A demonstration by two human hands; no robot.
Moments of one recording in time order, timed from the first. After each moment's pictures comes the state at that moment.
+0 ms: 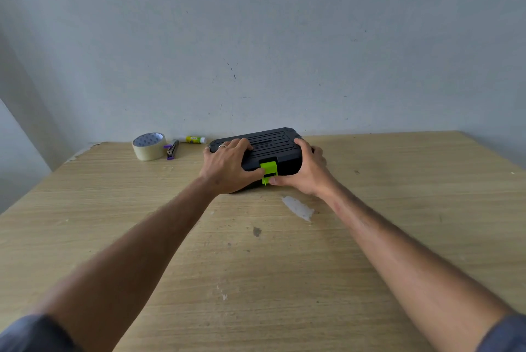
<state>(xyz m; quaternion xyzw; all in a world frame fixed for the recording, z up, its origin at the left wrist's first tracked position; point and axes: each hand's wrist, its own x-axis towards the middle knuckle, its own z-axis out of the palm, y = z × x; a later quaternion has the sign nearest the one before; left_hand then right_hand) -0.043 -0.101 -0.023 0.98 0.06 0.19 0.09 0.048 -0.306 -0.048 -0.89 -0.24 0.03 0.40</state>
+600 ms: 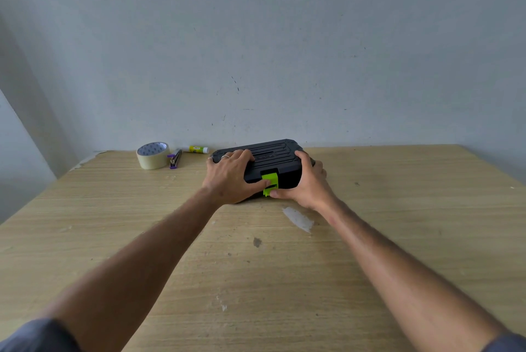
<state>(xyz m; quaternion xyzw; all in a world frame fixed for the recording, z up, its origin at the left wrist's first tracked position) -0.044 -0.103 -0.024 0.98 0.06 0.19 0.07 0.042 -0.304 -0.051 -0.89 -0.23 0.00 0.38</state>
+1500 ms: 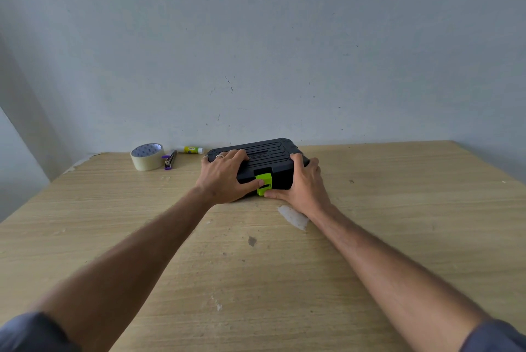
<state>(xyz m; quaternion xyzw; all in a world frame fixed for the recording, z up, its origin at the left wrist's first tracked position) -0.042 -0.097 -0.026 0.98 0.04 0.20 0.05 0.033 -0.304 -0.062 -0.91 -0.26 -0.15 0.29</state>
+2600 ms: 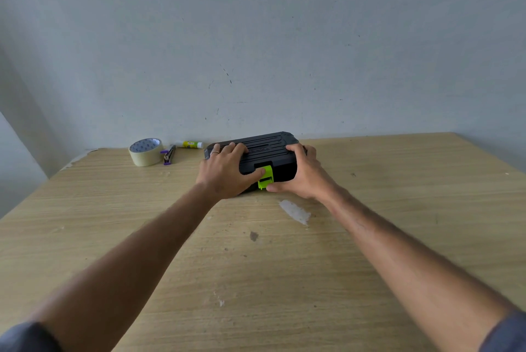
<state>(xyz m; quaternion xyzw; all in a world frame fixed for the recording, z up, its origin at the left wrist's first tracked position) -0.041 -0.103 -0.028 0.97 0.11 0.19 0.07 0.056 -0.309 -0.049 -0.89 -0.29 -0.01 0.34</state>
